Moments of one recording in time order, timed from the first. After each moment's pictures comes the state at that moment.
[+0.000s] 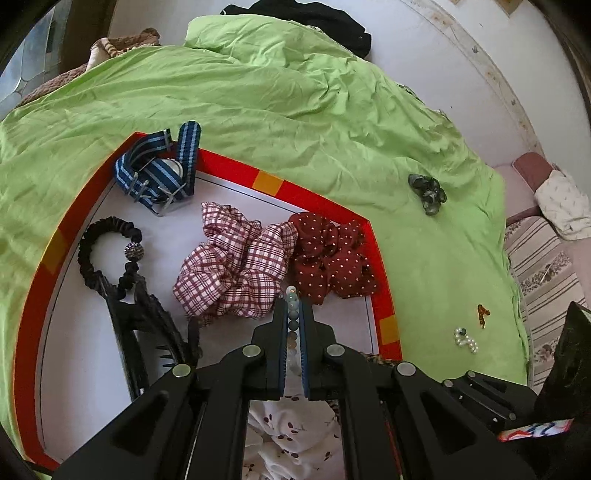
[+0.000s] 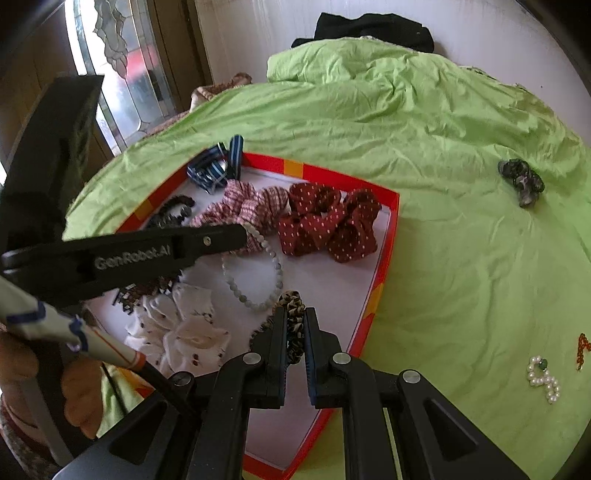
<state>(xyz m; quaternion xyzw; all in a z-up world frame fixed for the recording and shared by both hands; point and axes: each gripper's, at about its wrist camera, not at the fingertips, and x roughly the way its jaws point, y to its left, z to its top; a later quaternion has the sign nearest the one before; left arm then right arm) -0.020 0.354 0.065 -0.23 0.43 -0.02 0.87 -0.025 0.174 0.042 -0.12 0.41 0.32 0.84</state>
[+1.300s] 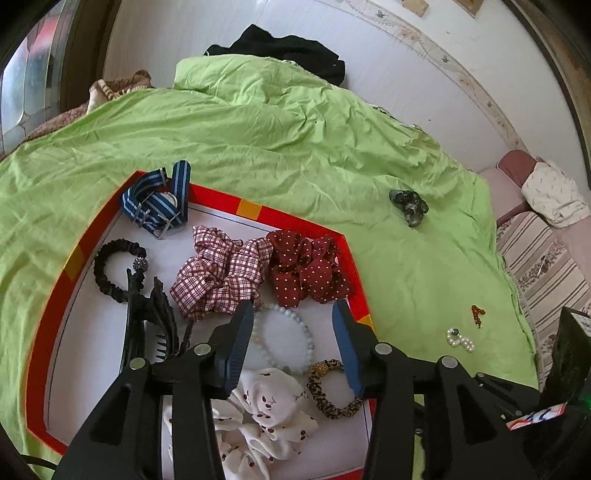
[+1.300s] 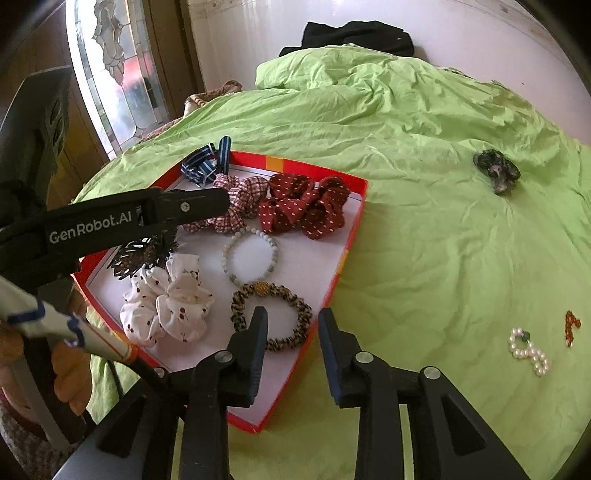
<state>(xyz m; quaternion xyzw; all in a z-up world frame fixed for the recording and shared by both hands) -0.052 0.330 0.091 -0.20 0.37 -0.01 0.91 -0.047 0.132 0.049 -0.10 0.40 0.31 0.86</state>
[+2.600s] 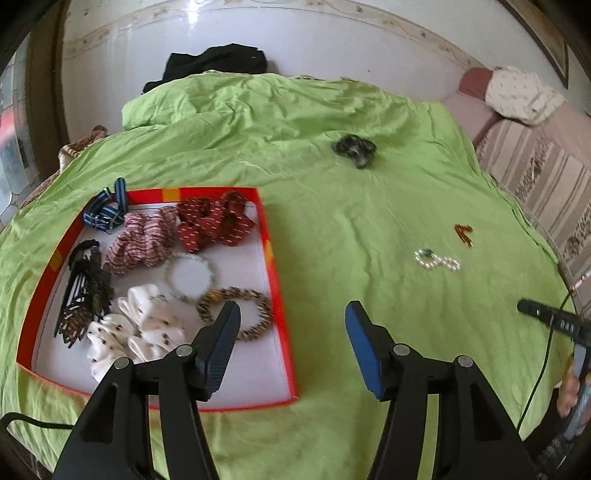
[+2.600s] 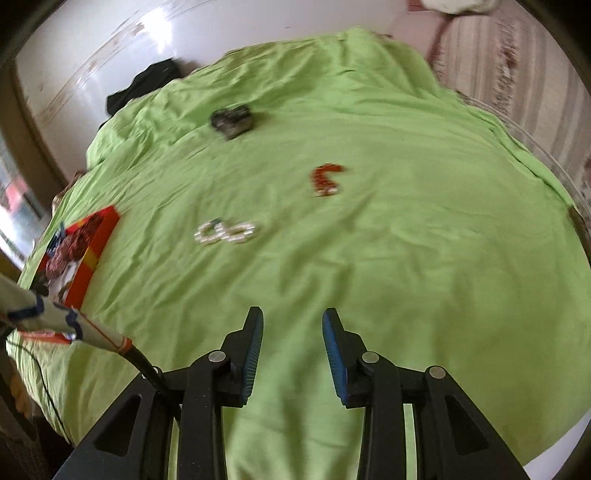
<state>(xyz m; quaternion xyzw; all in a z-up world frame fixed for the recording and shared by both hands) -0.100 0.194 0.091 -0.04 0.38 -0.03 0.92 -0.060 -0.186 0.025 0.08 0.41 0.08 0.91</state>
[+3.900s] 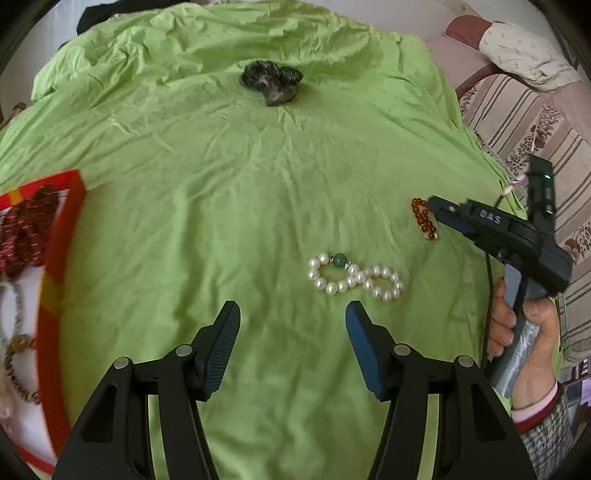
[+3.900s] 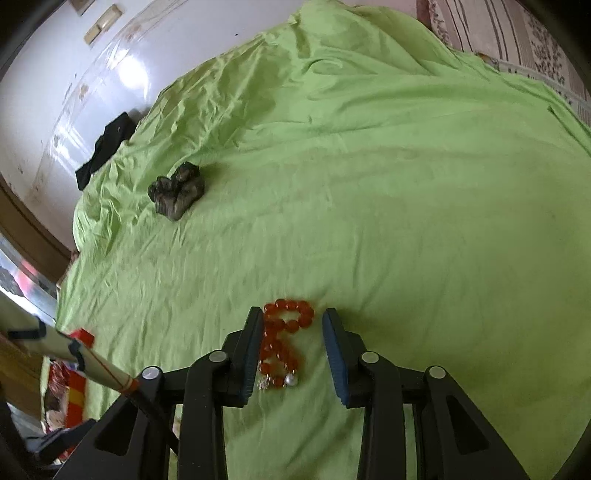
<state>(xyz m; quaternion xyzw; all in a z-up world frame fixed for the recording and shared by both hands) 0.032 0.050 0.045 -0.07 0.50 -0.09 0.86 0.136 -0.233 -0.005 0.20 0.40 0.13 0.89</state>
